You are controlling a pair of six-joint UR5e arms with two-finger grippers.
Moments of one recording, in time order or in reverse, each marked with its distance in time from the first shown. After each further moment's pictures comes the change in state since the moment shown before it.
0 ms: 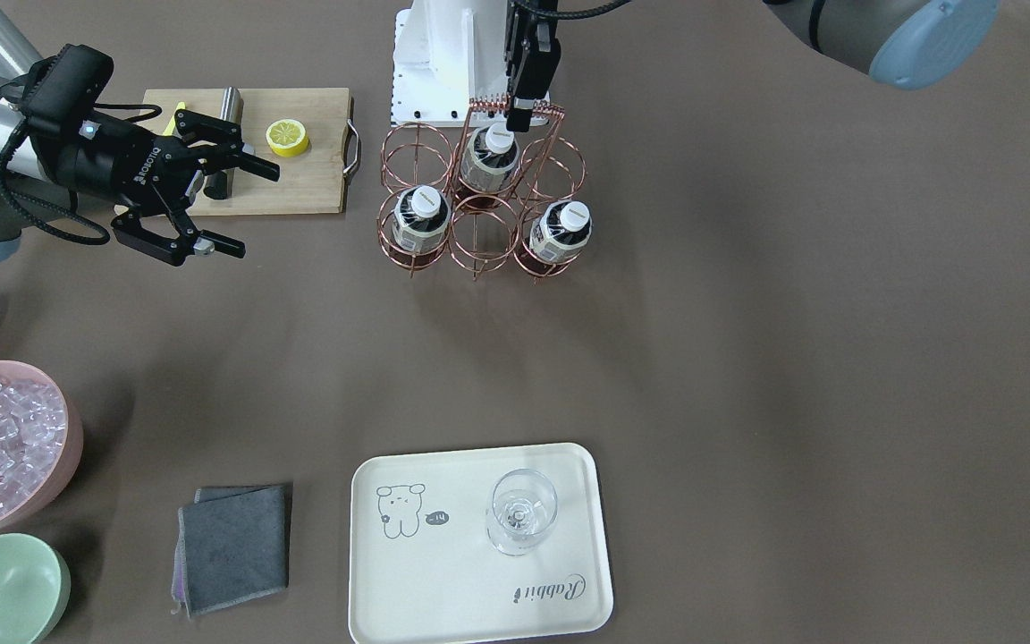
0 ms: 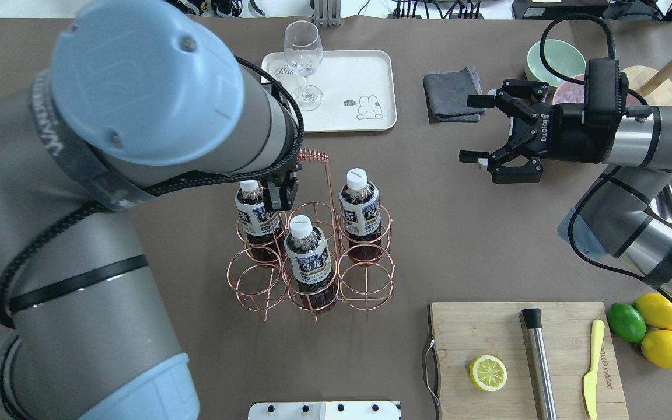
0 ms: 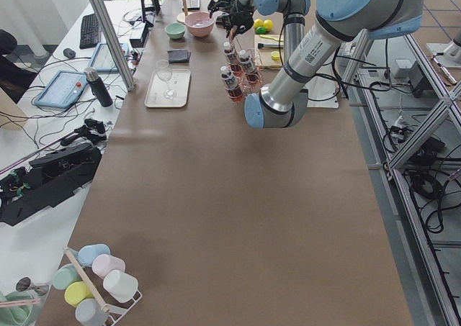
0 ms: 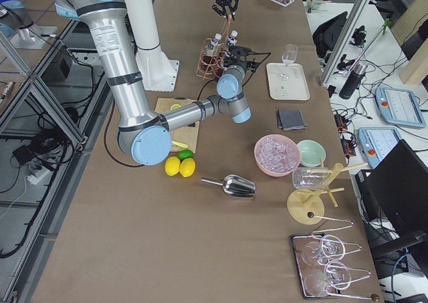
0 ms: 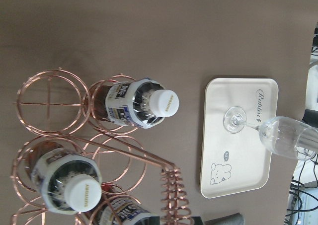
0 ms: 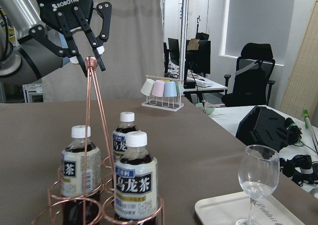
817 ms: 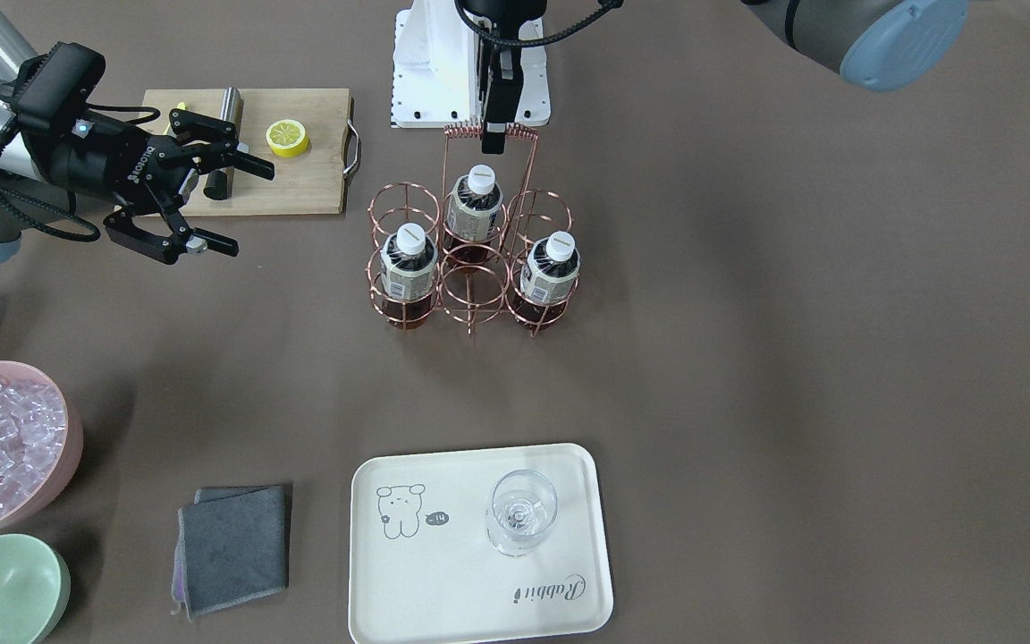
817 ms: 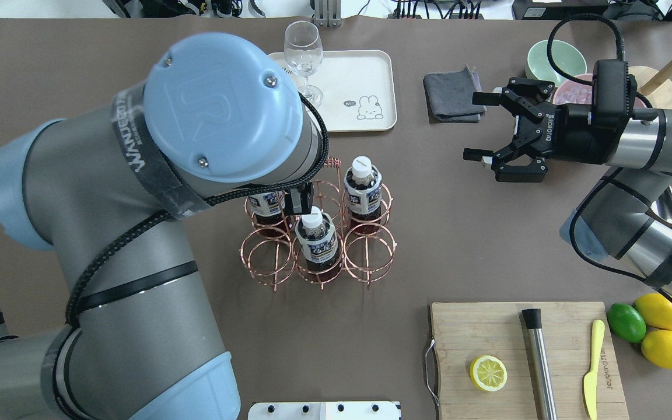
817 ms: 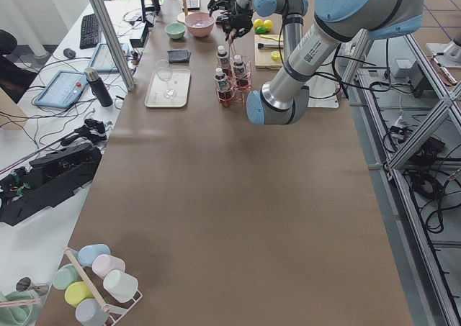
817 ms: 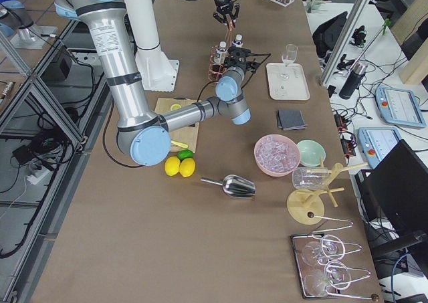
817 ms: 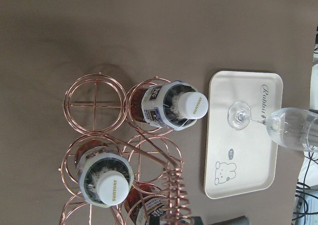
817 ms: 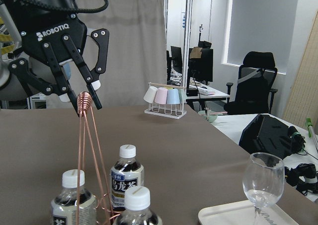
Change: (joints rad) left arm 0.036 -0.024 0.084 -0.016 0.056 -0.017; right arm -0.001 -0.006 -0.010 0.038 -0.030 0.001
